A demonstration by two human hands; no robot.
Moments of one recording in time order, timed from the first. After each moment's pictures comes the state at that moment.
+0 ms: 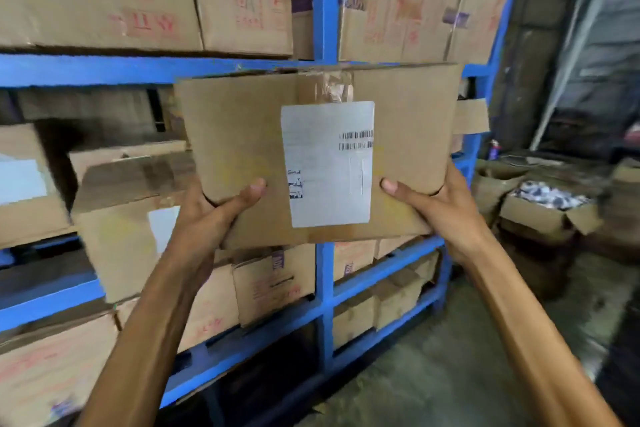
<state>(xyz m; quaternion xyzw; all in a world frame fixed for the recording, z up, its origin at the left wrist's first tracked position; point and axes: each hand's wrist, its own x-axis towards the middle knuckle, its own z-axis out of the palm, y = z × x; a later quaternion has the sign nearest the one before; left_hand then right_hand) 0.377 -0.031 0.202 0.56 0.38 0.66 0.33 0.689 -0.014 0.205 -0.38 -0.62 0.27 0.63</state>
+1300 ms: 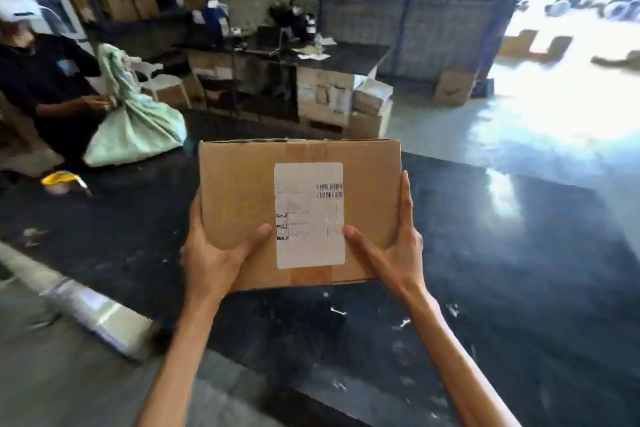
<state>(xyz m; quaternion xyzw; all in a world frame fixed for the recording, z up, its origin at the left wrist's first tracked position) 0.814 -0.071 0.034 0.77 -0.15 0.08 0.61 0.674 -0.301 0.028 -0.79 0.22 -0.35 0.46</state>
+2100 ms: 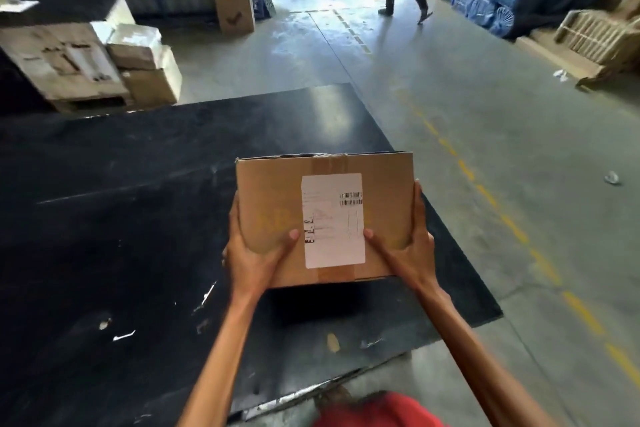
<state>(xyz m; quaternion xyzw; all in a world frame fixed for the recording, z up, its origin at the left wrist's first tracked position) 0.521 -0.436 -0.083 0.71 -0.35 -0.24 0.56 0.277 -0.540 -0.099 -0.68 0.53 -0.40 0.32</state>
